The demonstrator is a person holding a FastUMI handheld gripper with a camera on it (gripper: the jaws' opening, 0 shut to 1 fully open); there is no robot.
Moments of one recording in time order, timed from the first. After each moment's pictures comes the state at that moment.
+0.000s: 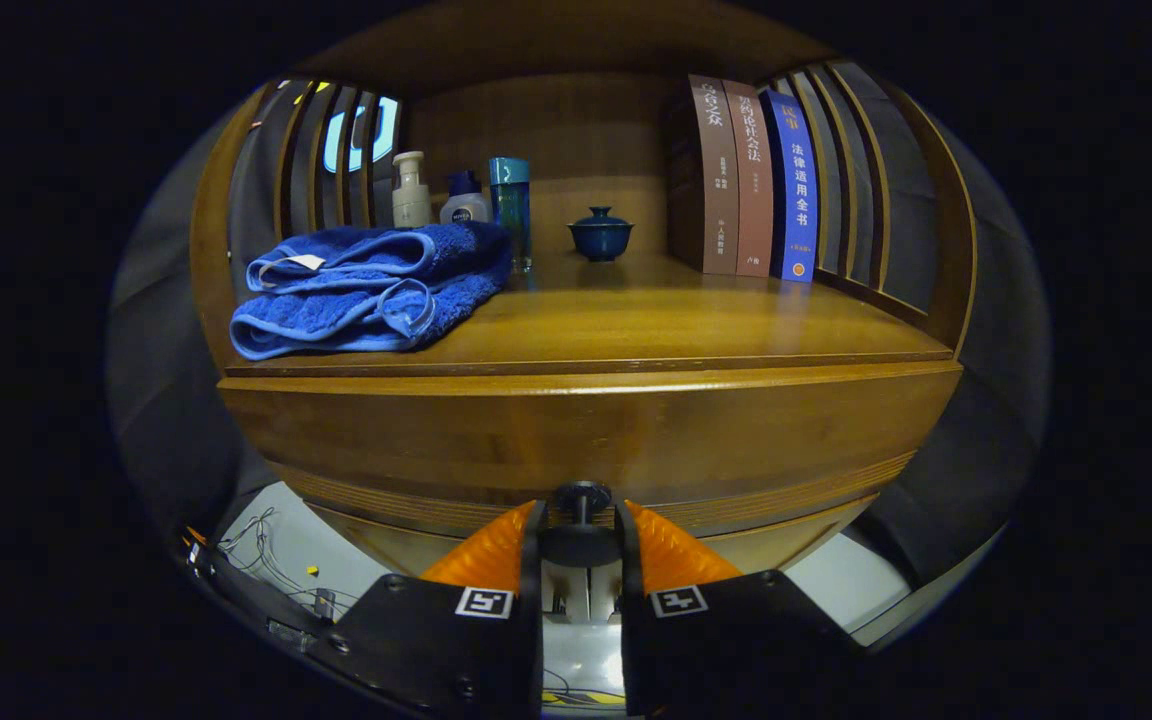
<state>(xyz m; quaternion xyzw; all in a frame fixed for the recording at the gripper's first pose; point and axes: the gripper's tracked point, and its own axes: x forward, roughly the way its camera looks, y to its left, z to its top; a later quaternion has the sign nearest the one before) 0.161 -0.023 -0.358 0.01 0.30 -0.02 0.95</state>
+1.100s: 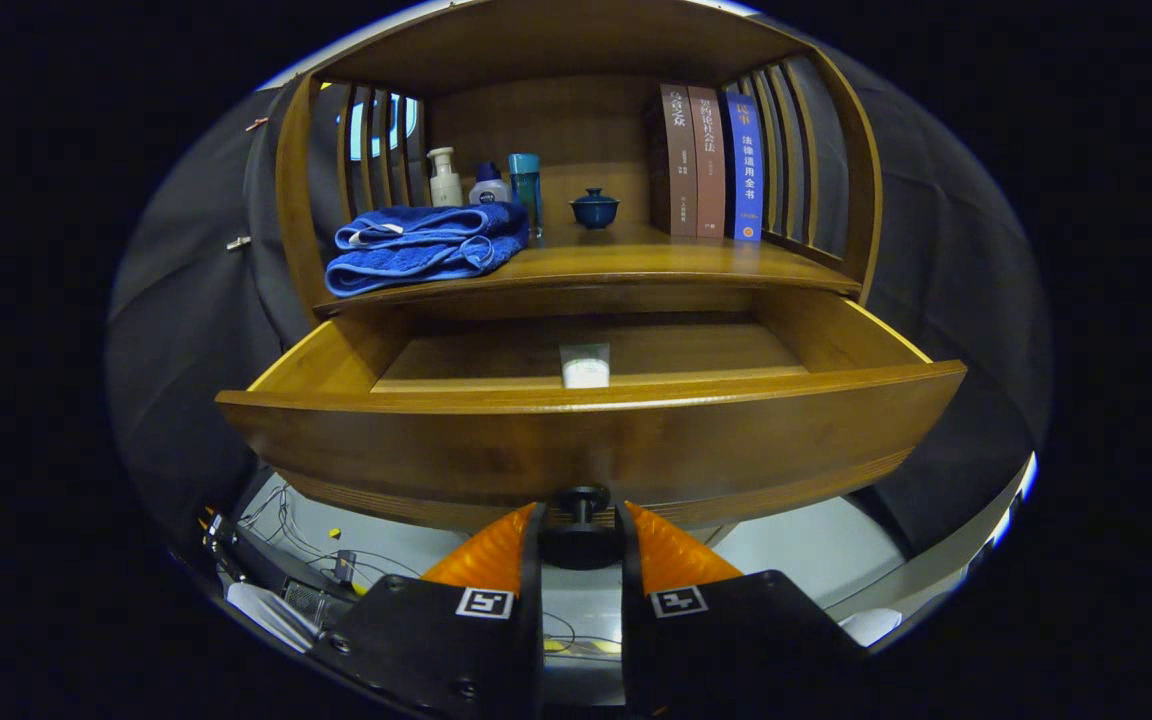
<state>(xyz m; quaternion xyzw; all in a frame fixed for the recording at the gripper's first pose) 0.019 -0.020 -0.336 0.02 0.34 -0.02 0.94</state>
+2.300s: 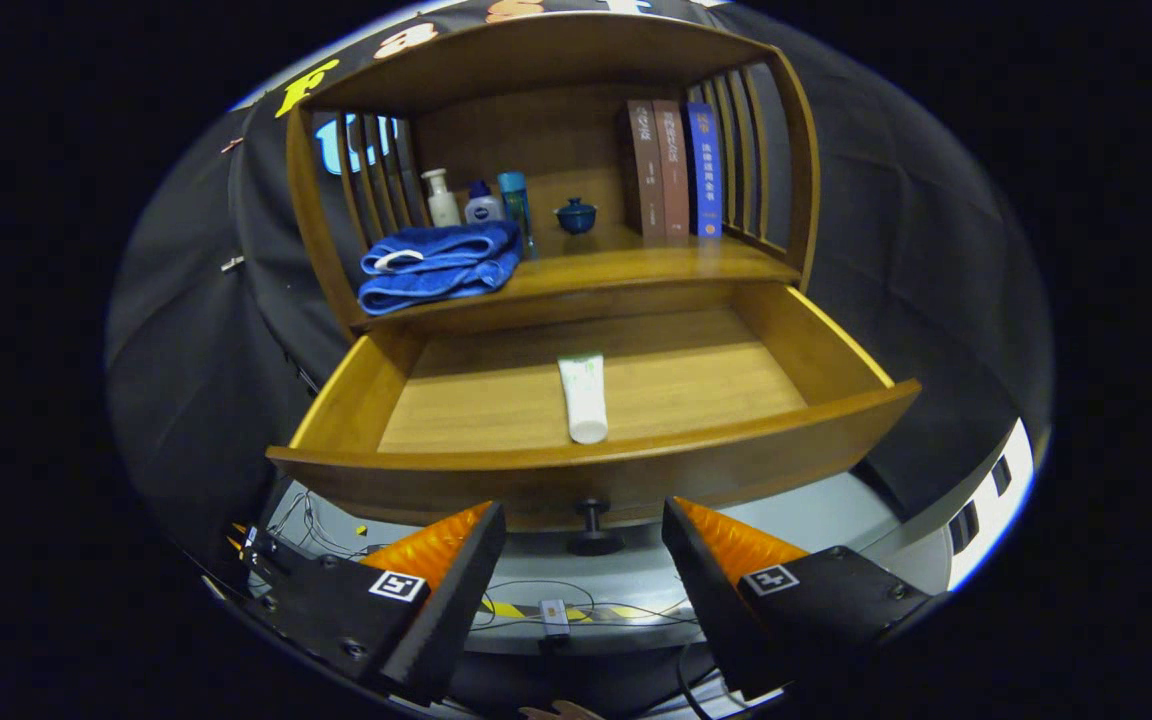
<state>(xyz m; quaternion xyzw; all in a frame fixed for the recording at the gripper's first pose) -0.022 -0.008 -0.256 0.04 0.35 -0.03 0.93</state>
